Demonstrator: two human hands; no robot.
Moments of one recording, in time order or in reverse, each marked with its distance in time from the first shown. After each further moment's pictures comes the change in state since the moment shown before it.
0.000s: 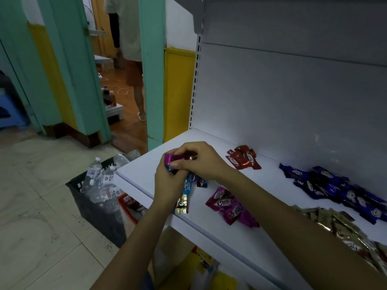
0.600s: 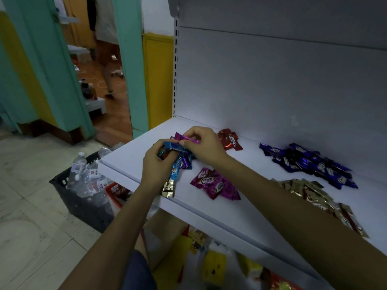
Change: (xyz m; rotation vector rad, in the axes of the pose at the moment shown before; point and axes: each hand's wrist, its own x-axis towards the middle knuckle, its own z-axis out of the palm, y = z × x) left_hand -0.008 0.005 -0.001 0.170 -0.112 0.159; right_hand -0.026 0.020 -0.018 -0.006 0.287 0.147
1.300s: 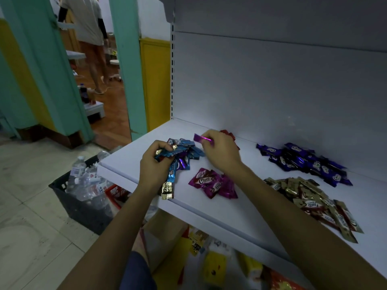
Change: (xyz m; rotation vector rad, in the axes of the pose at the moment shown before) left_hand -0.002 0.001 -0.002 -0.076 0.001 -0.019; right_hand -0.019 0.014 -0.025 -0.370 0.151 -0.012
